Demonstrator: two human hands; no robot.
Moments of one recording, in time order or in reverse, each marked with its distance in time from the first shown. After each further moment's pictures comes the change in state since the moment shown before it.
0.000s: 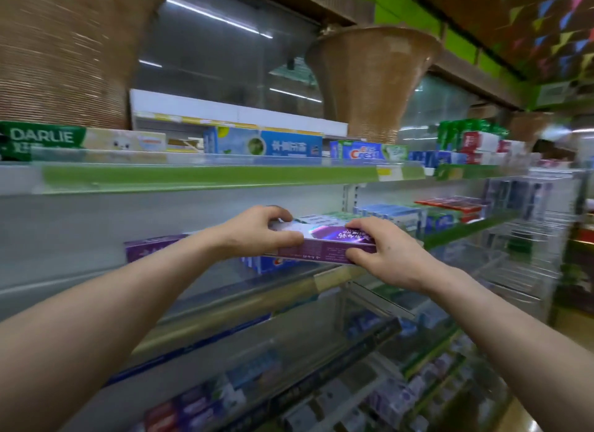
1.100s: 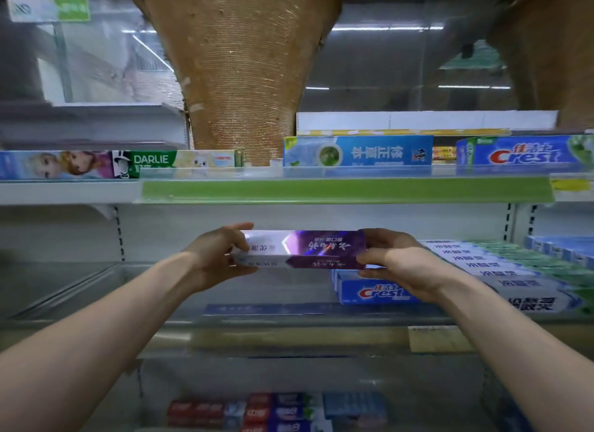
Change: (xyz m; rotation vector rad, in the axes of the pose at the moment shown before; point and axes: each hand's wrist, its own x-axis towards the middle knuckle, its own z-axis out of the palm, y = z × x) left_hand -0.057 -0.066 -0.033 -0.939 0.716 -0.707; right_hand 0.128 -0.016 0.089 1.233 -0.526 -0.034
